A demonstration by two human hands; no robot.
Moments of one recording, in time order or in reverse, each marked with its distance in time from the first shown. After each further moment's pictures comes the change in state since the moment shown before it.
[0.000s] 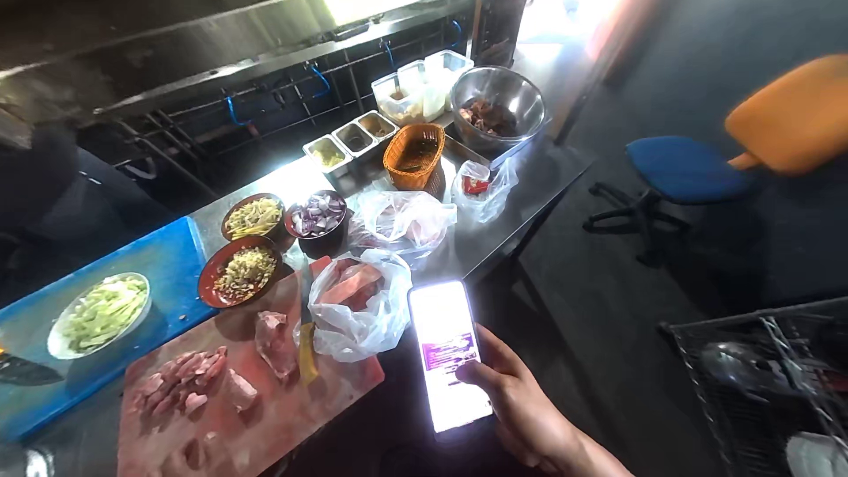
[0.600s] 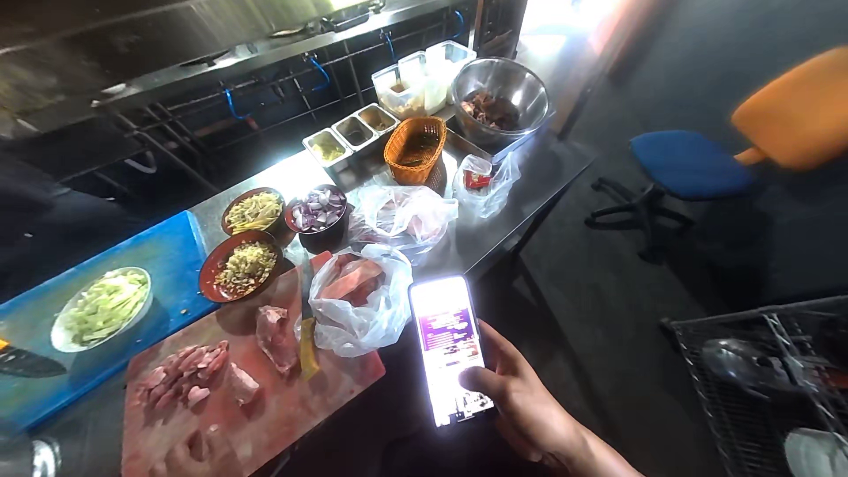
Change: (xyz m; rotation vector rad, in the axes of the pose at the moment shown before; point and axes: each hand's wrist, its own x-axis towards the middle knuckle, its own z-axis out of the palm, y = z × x) left_hand 0.000 0.030 -0.033 -0.021 -0.126 -0.033; right_hand 0.000 -0.001 -0.005 0.007 -0.071 -0.009
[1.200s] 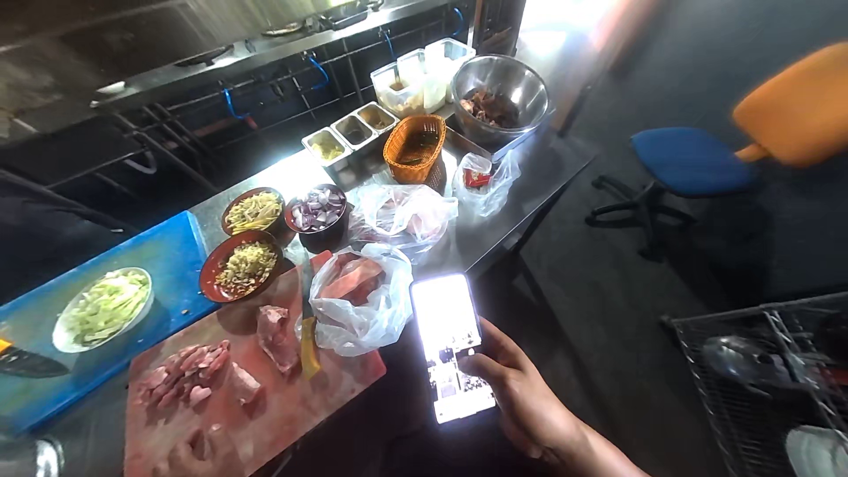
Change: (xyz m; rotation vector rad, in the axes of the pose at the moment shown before) left_hand 0.003 -0.009 0.009 -0.030 0.056 0.049; right_hand 0.003 -0.001 0.001 0.003 0.041 -0.005
